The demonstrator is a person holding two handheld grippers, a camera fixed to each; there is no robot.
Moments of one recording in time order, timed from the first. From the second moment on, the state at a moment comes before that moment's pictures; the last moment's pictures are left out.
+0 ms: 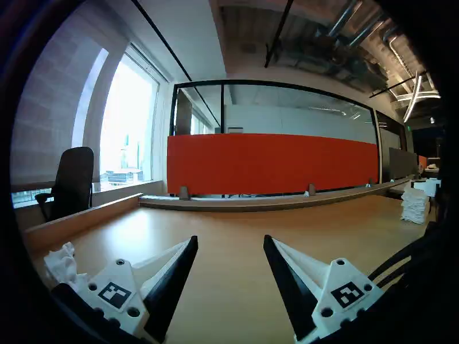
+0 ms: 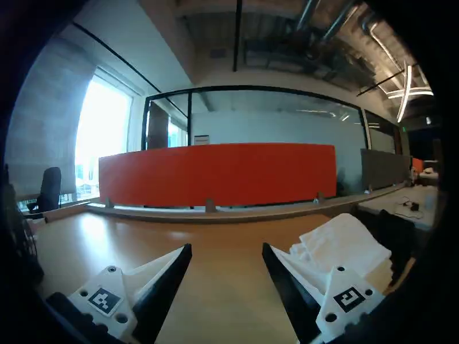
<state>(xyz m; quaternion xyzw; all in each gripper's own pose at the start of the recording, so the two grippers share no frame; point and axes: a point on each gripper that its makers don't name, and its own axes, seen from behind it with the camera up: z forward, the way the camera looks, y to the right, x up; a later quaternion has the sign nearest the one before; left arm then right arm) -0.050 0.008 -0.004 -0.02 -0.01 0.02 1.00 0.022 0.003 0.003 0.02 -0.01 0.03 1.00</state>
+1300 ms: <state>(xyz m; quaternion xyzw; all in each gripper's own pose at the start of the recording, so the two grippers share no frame) -0.052 0.008 -0.005 -0.02 -0.01 0.02 1.00 0.003 -0.003 -0.002 0.02 0.00 0.01 1.00</state>
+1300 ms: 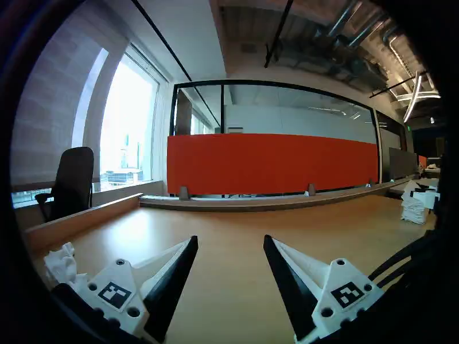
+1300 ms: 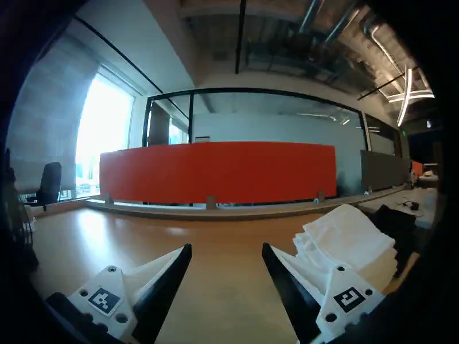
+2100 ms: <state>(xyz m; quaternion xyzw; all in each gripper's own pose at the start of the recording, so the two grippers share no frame) -0.051 0.008 -0.005 -0.02 -0.01 0.02 1.00 0.000 -0.003 -0.001 0.02 0.00 0.00 1.00</state>
